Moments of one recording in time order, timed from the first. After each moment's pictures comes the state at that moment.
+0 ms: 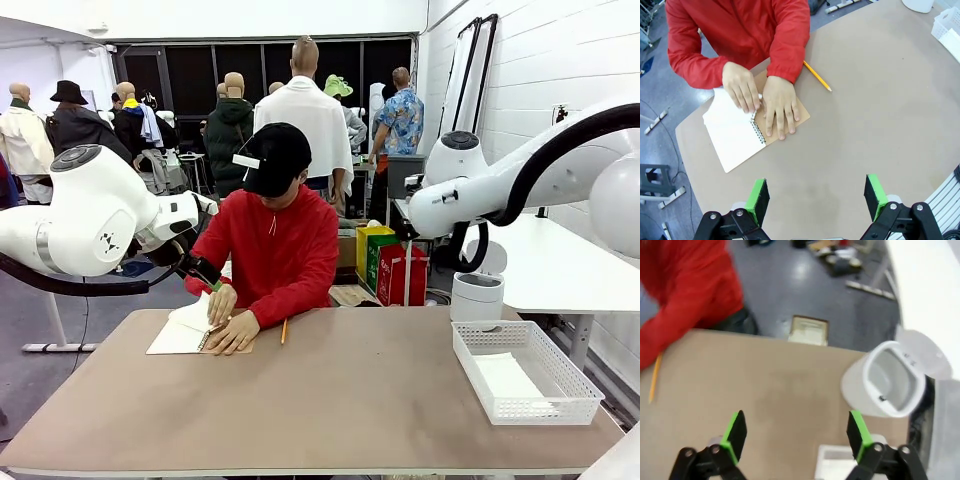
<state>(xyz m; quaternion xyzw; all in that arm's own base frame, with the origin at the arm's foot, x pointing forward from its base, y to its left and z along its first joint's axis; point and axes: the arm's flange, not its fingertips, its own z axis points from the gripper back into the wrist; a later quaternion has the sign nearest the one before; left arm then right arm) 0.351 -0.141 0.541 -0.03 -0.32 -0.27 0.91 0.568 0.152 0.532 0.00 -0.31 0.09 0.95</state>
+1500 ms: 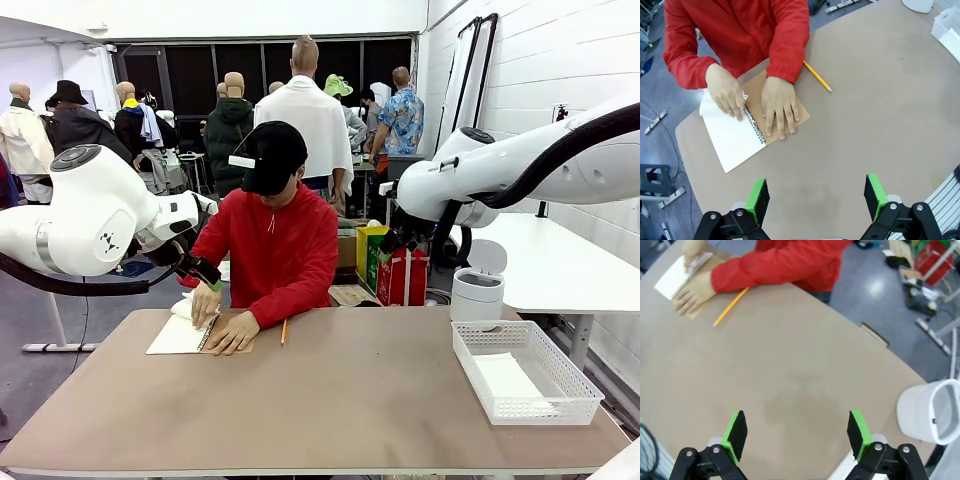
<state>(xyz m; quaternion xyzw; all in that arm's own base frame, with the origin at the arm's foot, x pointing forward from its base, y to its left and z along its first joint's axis) 0.351 -0.141 0.541 -0.03 -0.32 -0.27 0.91 0.502 0.186 0.538 0.10 -0.28 0.31 0.90</state>
